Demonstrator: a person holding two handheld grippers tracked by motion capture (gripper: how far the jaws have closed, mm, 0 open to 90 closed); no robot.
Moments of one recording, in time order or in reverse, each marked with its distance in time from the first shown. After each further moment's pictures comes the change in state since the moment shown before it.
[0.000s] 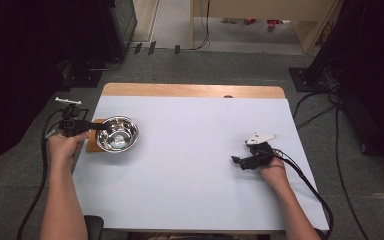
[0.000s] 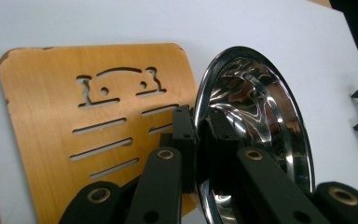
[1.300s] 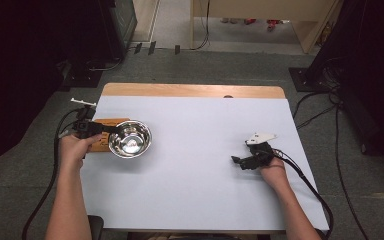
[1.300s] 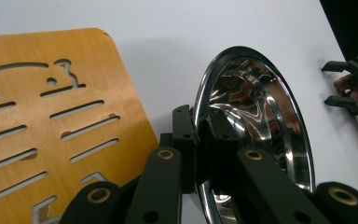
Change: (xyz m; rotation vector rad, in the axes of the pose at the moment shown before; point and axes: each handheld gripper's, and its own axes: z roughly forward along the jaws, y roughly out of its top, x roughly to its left) left arm -0.042 -0.003 0.022 0.064 -0.074 0.084; right arm 0.000 0.000 0.000 0.001 -0.001 0.000
